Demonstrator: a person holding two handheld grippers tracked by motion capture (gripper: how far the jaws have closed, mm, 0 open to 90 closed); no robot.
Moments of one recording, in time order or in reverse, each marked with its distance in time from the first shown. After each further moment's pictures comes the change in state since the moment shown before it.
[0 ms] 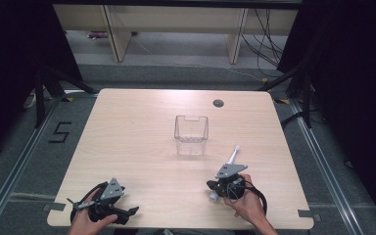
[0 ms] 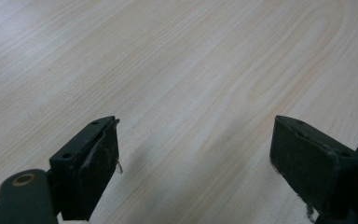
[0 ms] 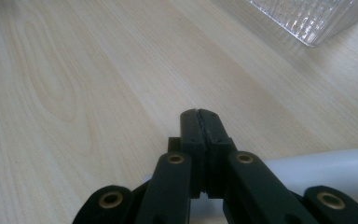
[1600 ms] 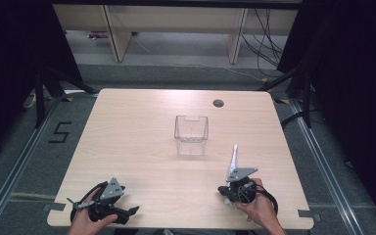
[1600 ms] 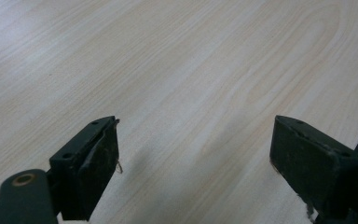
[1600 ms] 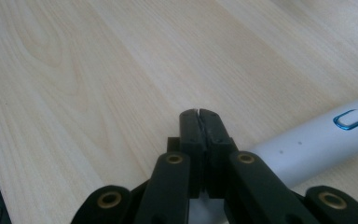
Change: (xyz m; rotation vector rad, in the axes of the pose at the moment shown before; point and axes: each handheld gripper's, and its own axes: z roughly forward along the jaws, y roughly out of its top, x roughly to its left) left arm 0.001 0.002 -0.002 0.001 0.004 0.010; right arm -0.012 -0.026 -0.016 0.059 -0.008 0.033
